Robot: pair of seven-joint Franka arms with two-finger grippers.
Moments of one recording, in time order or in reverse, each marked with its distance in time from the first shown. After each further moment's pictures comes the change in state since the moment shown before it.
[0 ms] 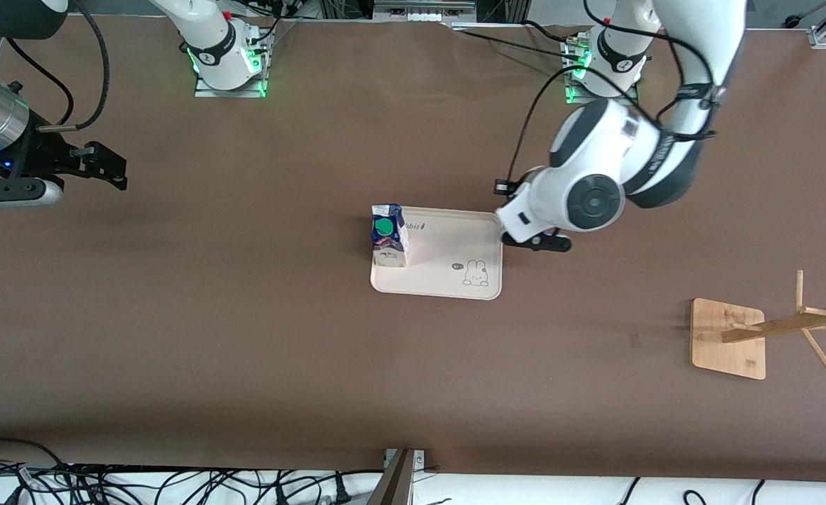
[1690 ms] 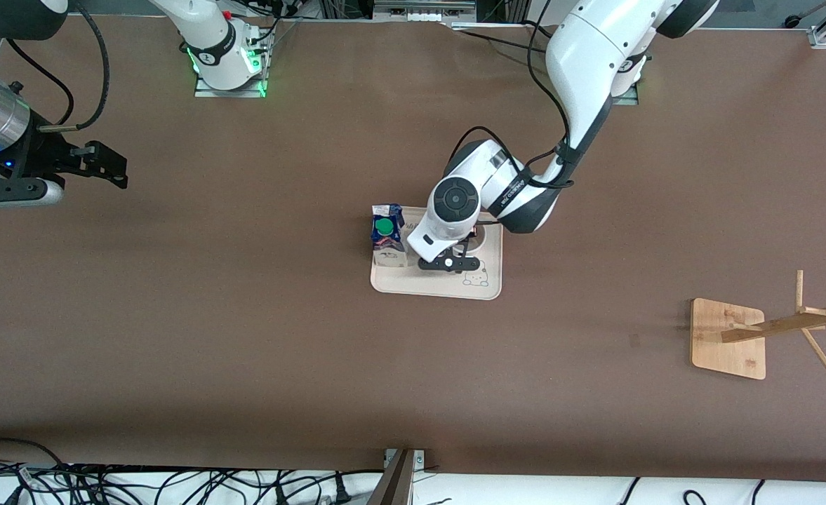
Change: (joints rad) left arm -0.197 0.286 0.021 0.084 0.231 0.432 -0.320; right arm -0.008 0.000 0.008 -0.001 0.000 -0.012 0.000
